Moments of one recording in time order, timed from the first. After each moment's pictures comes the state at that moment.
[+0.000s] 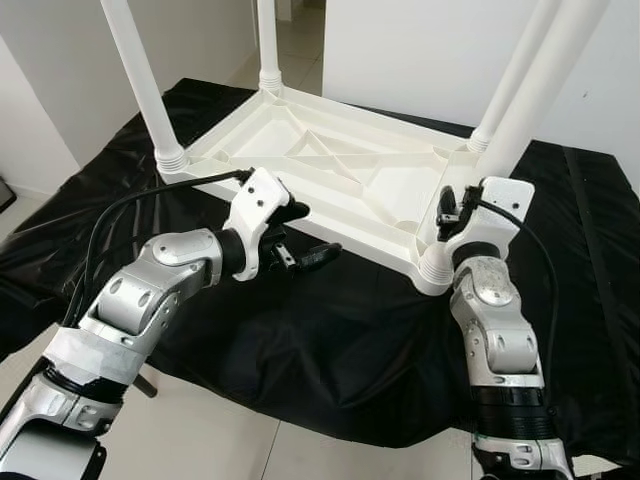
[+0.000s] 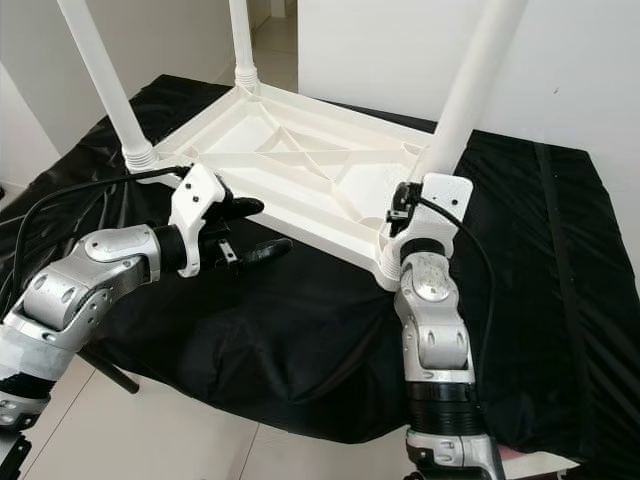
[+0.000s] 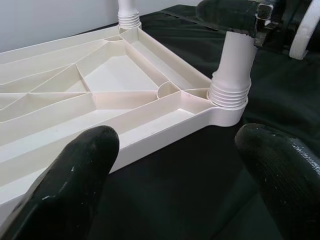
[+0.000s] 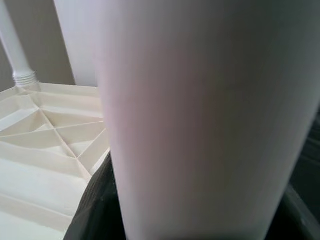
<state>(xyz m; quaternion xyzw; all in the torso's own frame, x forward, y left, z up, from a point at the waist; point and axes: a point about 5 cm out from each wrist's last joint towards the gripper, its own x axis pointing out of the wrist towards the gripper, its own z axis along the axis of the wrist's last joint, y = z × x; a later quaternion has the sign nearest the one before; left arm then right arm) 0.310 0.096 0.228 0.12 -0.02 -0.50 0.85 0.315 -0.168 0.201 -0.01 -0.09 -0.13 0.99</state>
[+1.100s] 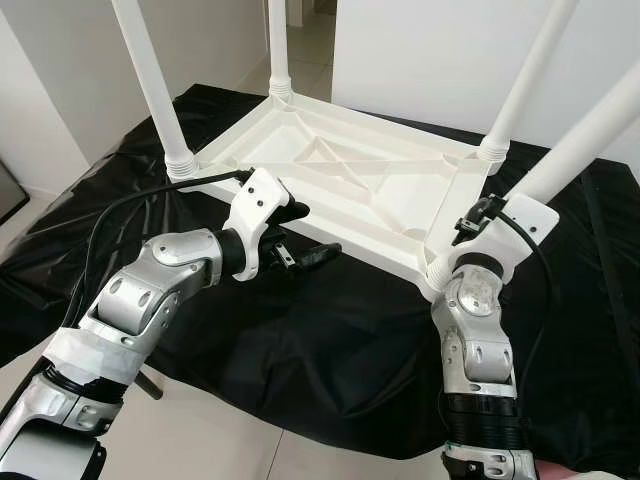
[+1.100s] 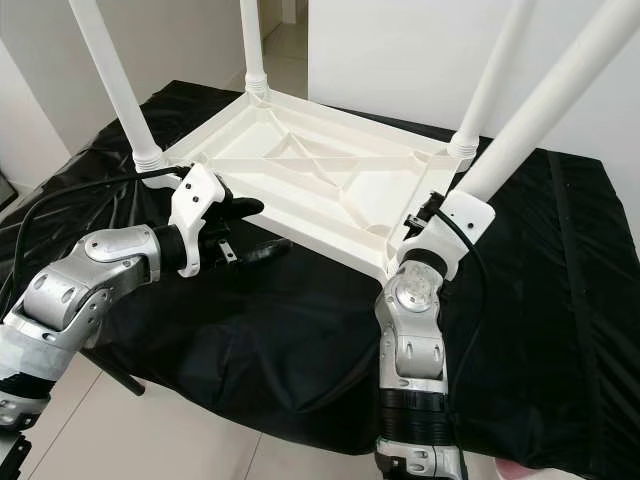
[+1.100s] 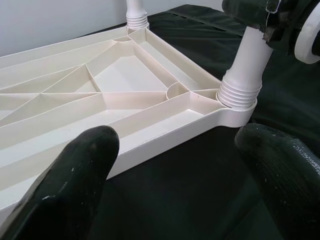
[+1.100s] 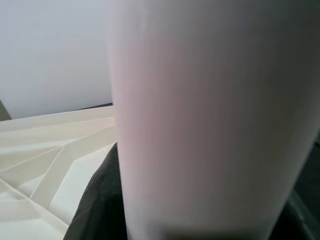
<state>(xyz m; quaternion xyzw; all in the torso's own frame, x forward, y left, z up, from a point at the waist) 0.311 0.096 0.228 0.12 -0.02 -0.50 0.85 0.308 -0.166 0.199 0.03 -0.10 -0.27 0.96</state>
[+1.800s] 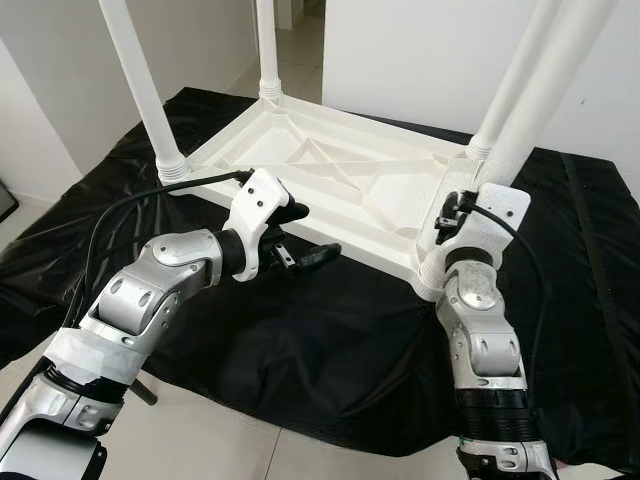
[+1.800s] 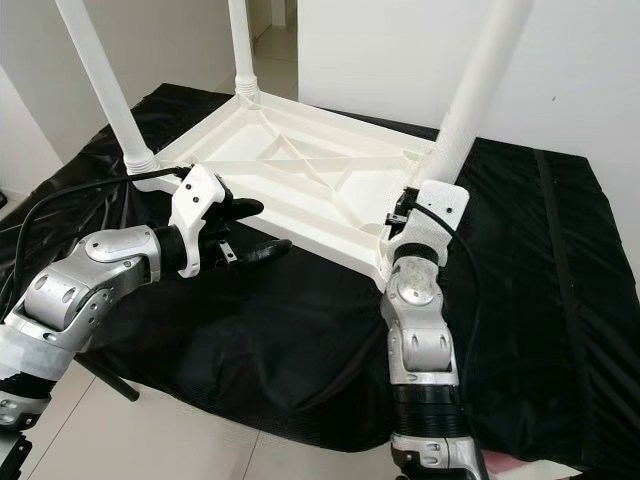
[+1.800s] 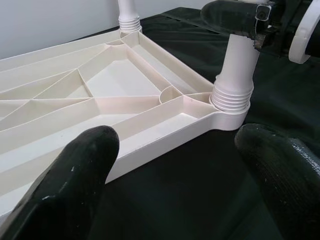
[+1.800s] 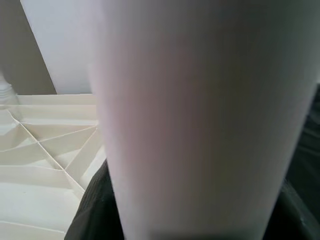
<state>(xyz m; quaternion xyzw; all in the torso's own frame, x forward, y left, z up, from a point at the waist) 0.311 0.096 0.227 0.12 -0.01 -0.50 0.86 0.317 -0.164 0.198 0.03 -0.07 -0.14 0.99</state>
